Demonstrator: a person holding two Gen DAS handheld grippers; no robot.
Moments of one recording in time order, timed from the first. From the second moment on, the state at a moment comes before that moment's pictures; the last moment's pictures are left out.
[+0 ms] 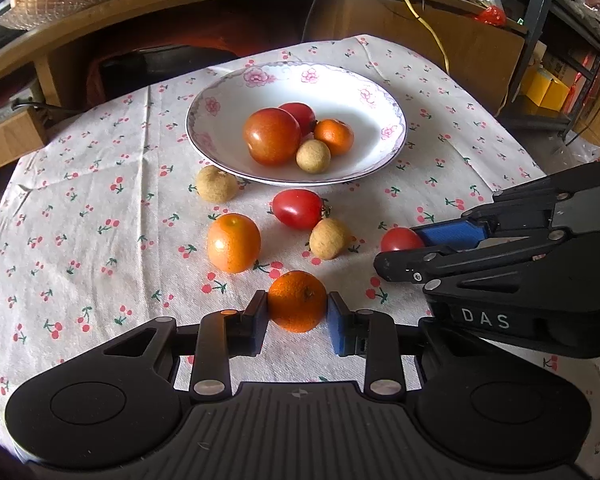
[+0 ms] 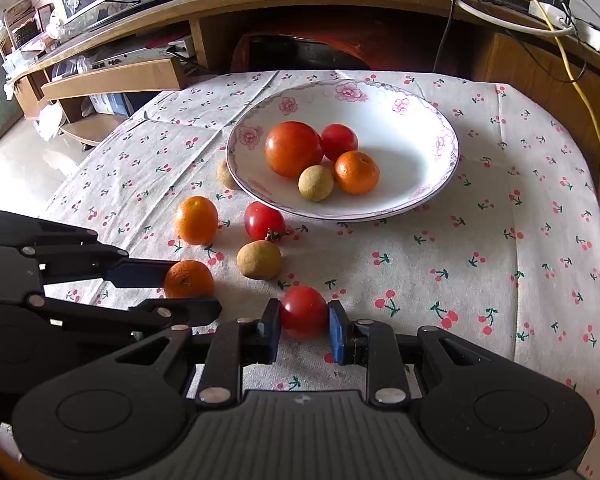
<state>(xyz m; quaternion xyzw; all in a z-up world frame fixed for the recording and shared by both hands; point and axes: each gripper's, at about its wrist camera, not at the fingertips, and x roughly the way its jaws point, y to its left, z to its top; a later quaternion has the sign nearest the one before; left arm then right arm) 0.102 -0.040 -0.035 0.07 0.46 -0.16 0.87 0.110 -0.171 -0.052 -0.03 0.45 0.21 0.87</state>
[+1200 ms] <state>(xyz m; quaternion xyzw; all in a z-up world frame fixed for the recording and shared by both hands) 0.049 -0.039 0.020 0.07 0.41 -0.17 0.90 0.034 -0.175 0.001 0.00 0.42 0.17 0.89</state>
